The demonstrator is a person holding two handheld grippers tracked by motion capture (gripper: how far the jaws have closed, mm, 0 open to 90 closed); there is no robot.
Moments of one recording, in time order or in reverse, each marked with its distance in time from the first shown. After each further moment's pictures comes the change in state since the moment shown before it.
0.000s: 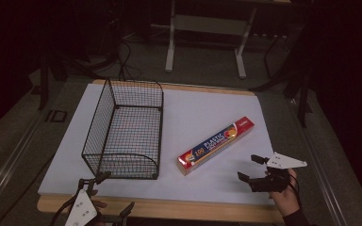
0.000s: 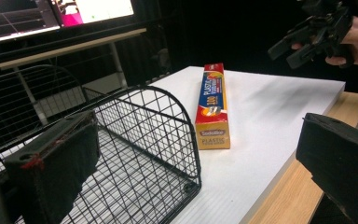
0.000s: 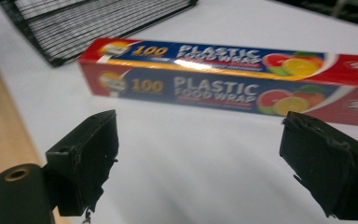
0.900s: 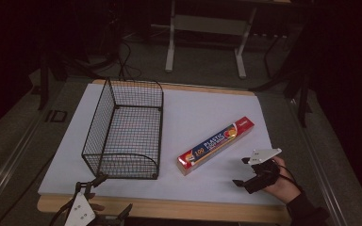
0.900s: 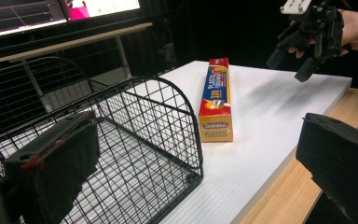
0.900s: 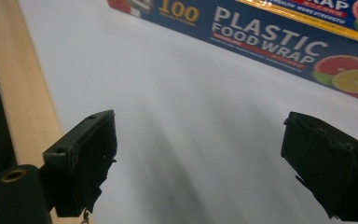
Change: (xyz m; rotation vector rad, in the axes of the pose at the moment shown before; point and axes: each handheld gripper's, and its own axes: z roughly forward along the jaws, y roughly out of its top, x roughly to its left) left arm -0.003 -0.002 -0.007 0.024 0.029 -0.009; right arm -0.005 0.018 0.030 0.353 0.127 -0.203
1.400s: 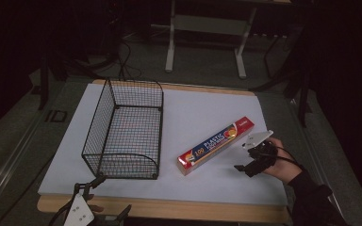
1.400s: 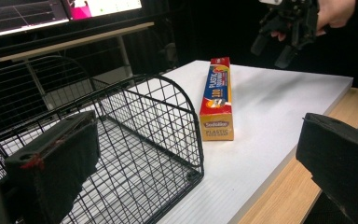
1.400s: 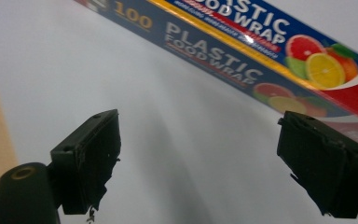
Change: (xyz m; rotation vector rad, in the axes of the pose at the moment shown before) left arm -0.001 -0.001 -0.002 0.002 0.004 -0.003; right arm -0.030 0.043 -0.005 0.137 -0.073 -0.121
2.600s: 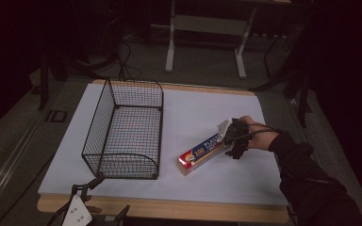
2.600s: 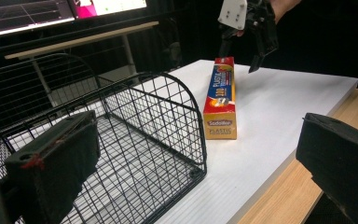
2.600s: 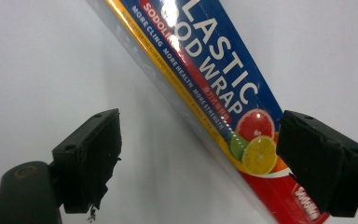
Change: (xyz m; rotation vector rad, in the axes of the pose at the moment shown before) left arm 0.000 -0.001 -0.004 0.004 0.020 -0.009; right arm -0.026 0.081 0.047 0.323 -0.021 -0.452
